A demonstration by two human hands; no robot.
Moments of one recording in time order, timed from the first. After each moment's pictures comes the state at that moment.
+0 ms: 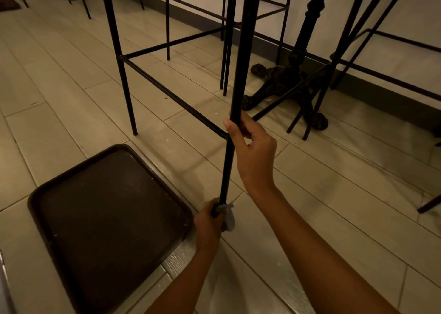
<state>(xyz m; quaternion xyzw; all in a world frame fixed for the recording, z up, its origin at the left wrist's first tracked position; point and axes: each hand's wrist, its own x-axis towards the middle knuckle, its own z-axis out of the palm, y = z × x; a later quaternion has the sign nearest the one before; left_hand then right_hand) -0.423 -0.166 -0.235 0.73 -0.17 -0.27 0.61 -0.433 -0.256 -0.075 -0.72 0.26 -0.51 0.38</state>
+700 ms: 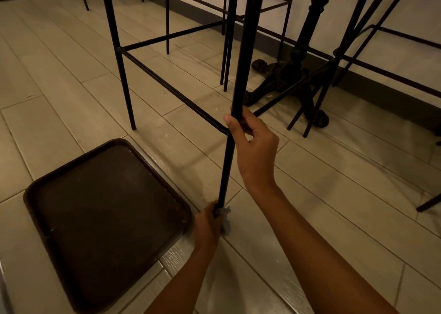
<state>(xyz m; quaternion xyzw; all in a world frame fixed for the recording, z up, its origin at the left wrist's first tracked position) -0.413 -0.170 -0.288 0.73 -0.14 -0.35 0.57 -0.433 -0.254 -0.074 -0.72 0.26 -0.52 0.38</state>
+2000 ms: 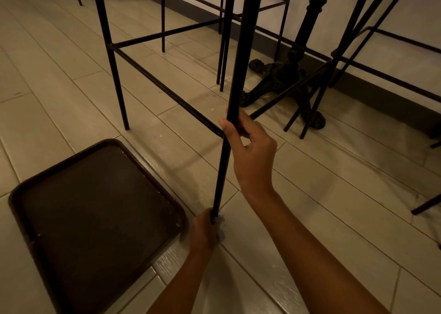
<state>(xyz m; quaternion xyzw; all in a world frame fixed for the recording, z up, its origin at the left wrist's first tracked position) -0.416 -0.171 -0.286 0.75 -0.13 -0.36 0.54 -0.434 -0.256 -0.076 -0.73 0.25 -0.52 0.37</state>
